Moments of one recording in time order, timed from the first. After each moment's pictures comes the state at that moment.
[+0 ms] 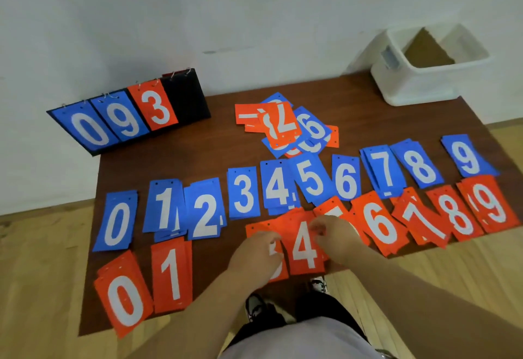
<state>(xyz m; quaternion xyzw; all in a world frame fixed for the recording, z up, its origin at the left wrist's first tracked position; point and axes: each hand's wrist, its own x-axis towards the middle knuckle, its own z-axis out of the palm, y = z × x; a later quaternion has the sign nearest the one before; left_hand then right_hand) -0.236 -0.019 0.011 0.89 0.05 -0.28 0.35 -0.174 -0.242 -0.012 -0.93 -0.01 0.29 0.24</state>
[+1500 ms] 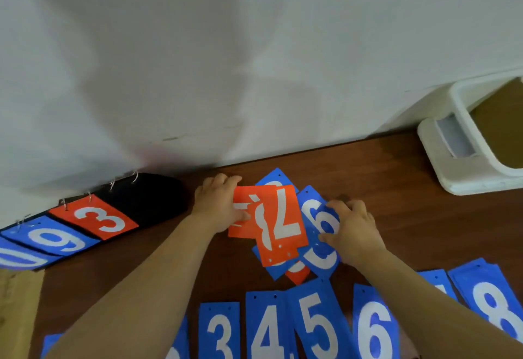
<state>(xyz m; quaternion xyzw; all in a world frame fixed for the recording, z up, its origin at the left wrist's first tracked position) 0.183 0.063 -0.031 0.97 0.07 -0.22 0.06 0.165 -0.248 -0.040 -0.94 0.03 0.28 0.20</state>
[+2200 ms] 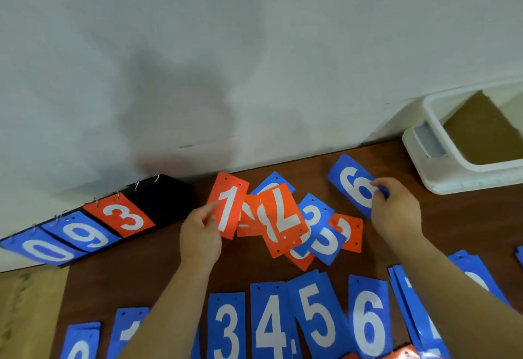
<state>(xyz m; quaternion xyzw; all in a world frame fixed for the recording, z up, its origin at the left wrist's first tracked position) 0.083 0.049 0.028 0.83 0.35 -0.01 0.44 0.174 -0.299 0.023 -0.90 0.18 0.02 0.40</state>
